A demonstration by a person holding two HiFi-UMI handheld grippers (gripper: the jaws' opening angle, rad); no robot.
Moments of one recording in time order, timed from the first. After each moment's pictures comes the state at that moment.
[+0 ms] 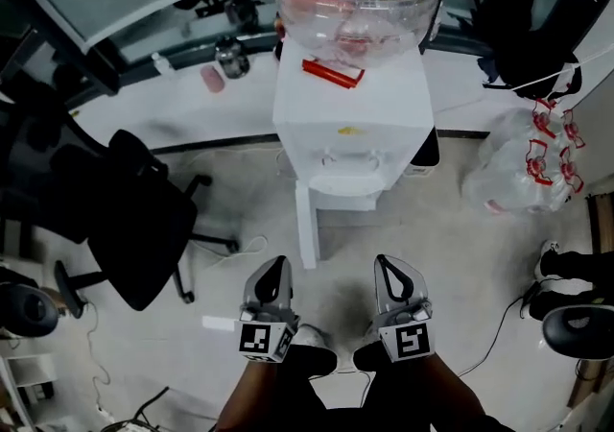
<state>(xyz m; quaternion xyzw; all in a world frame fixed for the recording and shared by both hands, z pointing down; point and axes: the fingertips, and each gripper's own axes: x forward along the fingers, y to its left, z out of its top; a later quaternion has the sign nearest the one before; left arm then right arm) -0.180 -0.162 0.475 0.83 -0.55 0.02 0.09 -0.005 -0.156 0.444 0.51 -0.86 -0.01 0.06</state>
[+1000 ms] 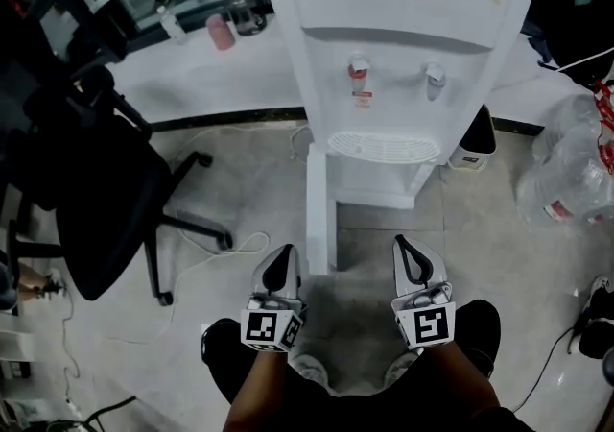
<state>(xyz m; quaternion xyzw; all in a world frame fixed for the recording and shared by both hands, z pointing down) -0.204 -0.180 0.766 0.80 -0.60 -0.01 0.06 -0.010 -0.195 0.728 0.49 -0.87 -0.07 0.03</state>
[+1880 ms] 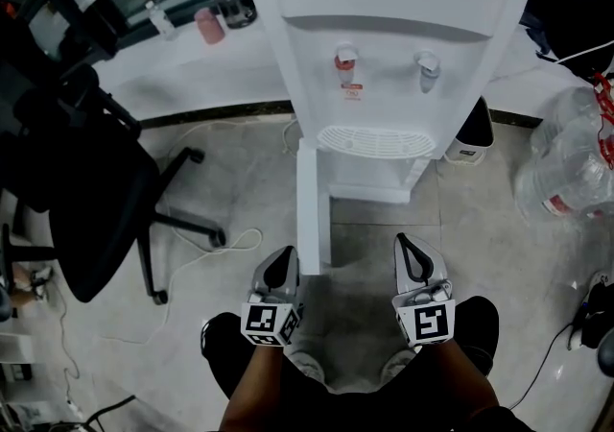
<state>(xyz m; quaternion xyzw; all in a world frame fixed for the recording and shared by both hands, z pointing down) -0.195 -0.186 0.824 0.81 -0.58 0.05 0.11 0.007 -0.202 0.752 0.50 -0.87 -0.05 0.05</state>
